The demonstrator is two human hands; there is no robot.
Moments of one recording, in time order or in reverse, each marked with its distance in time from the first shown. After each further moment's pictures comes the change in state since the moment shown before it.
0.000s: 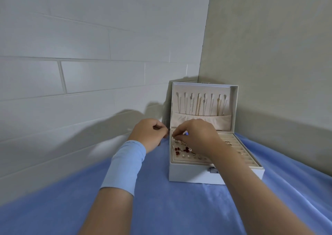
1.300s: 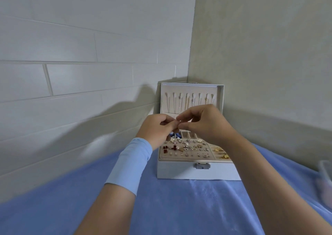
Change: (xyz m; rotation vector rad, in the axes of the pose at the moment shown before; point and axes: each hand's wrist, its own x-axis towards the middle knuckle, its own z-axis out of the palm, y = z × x) left_hand -0.007 0.037 0.027 -0.213 -0.060 0.147; right_hand -0.028 0.013 -0.053 0.516 0.104 0.043
